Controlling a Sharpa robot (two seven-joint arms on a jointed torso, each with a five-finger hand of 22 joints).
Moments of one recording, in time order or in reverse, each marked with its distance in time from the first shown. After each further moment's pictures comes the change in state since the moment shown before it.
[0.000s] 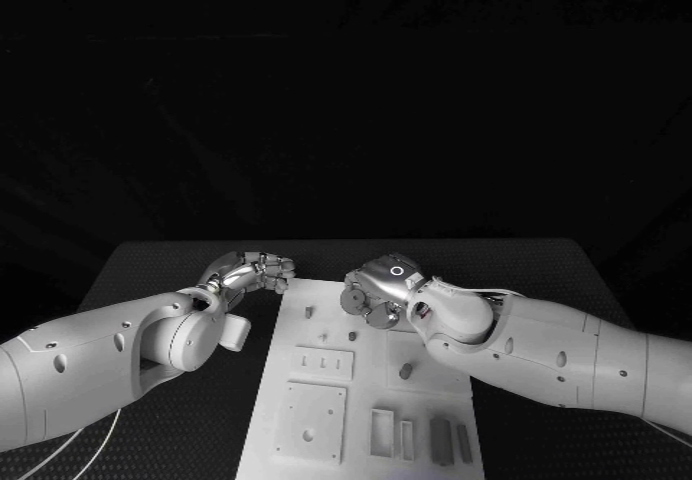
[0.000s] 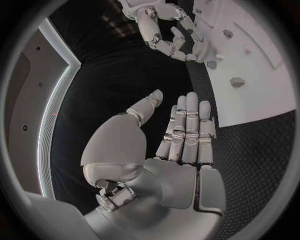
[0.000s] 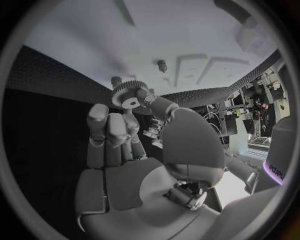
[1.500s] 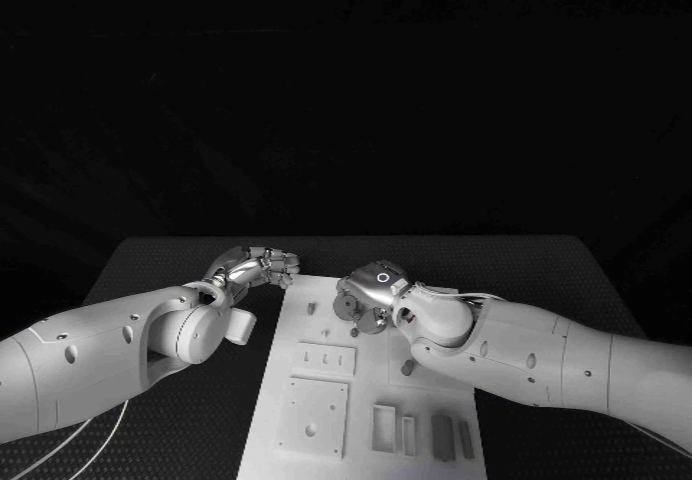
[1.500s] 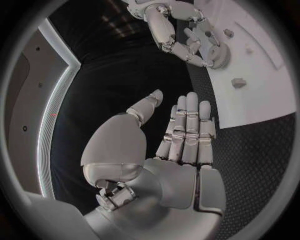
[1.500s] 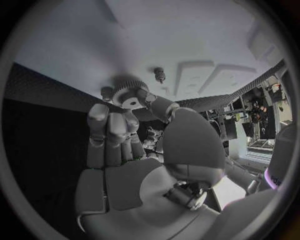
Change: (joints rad) left arm 0.000 0.008 0.001 -0.010 0.000 0.001 -0.001; left_hand 0.000 0.000 0.000 0.000 0.000 0.000 0.000 -0.004 0.001 0.000 0.000 -0.004 0.001 0.000 0.000 -0.004 0.001 -0.004 0.000 0.000 0.000 0.001; right arm -0.013 0.097 -0.034 -0.107 -0.011 0.003 -0.002; right_hand 0.005 -0.035 0.011 -0.006 0.005 0.002 -0.002 0.002 0.001 -0.032 0.017 -0.058 -0.041 -0.004 -0.003 -0.018 -0.010 0.001 -0.002 0.002 -0.001 0.000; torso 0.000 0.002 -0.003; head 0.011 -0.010
